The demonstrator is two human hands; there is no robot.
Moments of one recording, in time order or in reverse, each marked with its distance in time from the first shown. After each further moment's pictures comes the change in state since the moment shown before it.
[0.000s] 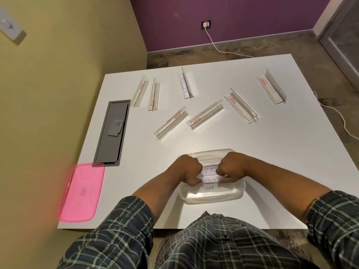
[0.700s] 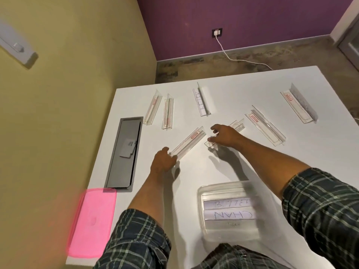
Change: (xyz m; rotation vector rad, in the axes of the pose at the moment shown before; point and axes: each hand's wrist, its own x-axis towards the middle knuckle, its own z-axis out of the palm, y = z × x) left_hand -0.010 -0.186 0.027 -1.050 0.346 -0.883; right_hand 0.137 0.122 -0.107 1.112 0.425 0.693
